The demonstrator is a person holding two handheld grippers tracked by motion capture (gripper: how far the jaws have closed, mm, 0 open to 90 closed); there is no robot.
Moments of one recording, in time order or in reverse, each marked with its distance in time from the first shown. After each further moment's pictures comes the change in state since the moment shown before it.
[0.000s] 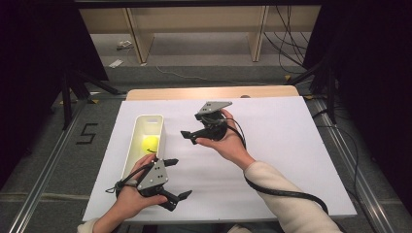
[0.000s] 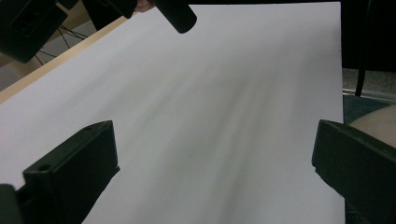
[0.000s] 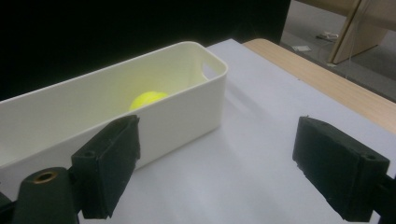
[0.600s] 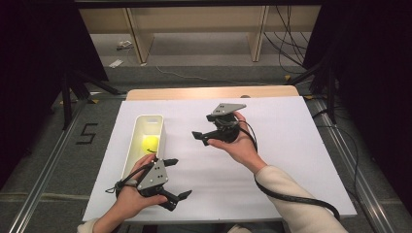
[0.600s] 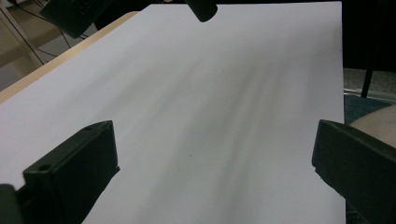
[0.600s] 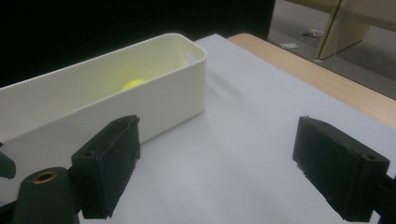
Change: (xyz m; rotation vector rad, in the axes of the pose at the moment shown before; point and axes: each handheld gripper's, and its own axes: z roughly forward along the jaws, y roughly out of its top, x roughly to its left) left arm 0.001 0.000 0.000 -0.003 0.019 0.010; right arm -0.012 -0.016 -0.028 -0.007 -0.037 0.023
